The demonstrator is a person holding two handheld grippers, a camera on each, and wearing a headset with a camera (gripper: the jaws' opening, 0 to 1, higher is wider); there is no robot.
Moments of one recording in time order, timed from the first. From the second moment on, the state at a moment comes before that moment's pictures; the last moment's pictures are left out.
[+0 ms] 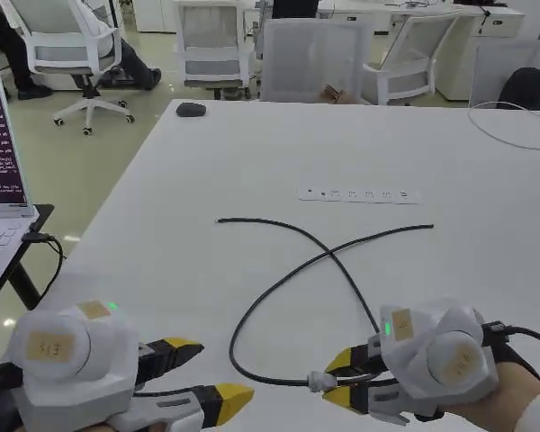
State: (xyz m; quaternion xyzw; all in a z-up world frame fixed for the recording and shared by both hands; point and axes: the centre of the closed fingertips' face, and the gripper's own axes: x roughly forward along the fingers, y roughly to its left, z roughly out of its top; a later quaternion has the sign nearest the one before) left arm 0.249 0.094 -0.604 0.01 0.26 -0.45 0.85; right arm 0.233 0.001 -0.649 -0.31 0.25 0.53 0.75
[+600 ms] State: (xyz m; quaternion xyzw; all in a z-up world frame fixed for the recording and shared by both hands) left arm 0.234 0.040 -0.524 0.04 0.14 -0.57 0.81; right arm 0.219 0.022 -0.546 -0.36 0.15 0.54 0.75
